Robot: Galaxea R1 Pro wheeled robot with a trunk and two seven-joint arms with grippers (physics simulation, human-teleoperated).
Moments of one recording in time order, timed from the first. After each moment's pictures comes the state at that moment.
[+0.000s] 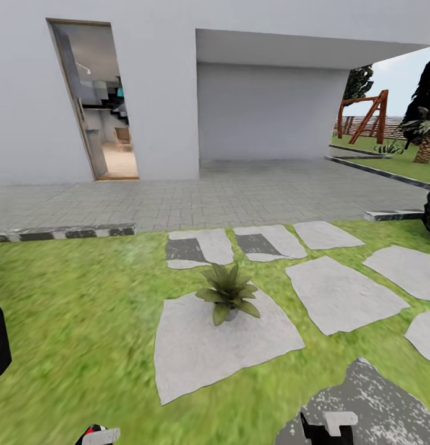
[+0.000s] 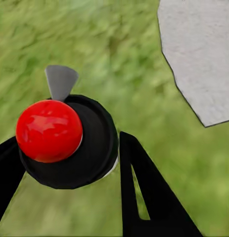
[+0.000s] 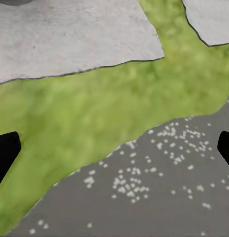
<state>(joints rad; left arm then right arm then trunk) -0.28 0.08 0.05 -0.20 0.02 -0.57 0.11 -0.41 -0.11 0.00 -0.04 0.01 -0.61 0.00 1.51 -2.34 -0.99</state>
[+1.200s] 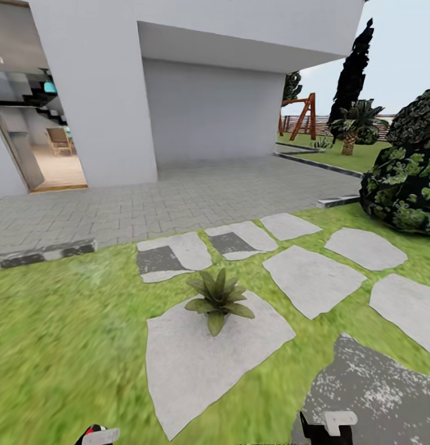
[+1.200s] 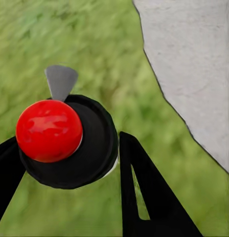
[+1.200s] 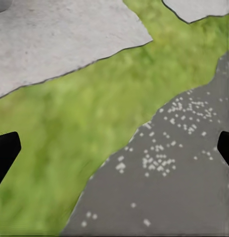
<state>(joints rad) -0.28 0.08 0.05 -0.20 0.02 -0.57 0.11 -0.41 -0.11 0.00 -0.04 0.01 -0.61 0.00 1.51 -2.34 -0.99</state>
